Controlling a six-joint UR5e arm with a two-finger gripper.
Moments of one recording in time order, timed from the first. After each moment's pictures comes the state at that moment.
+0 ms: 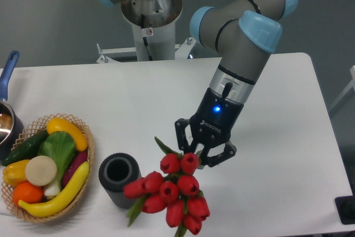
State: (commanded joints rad) arm 2.58 -1.94 -1.51 -0.78 0.56 0.86
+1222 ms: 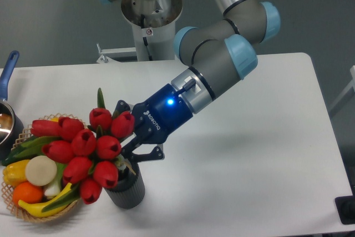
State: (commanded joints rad) arm 2.47 -1.99 -1.53 -0.68 0.25 0.87
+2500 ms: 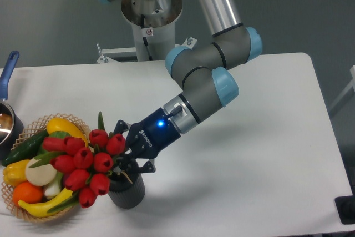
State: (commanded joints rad) arm 2.47 -2.06 -1.70 -0.67 0.32 1.13
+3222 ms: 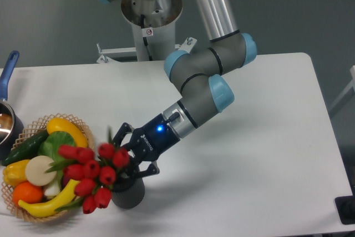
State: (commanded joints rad) arm 2.47 -2.07 -1.74 -0.66 0.32 1.22
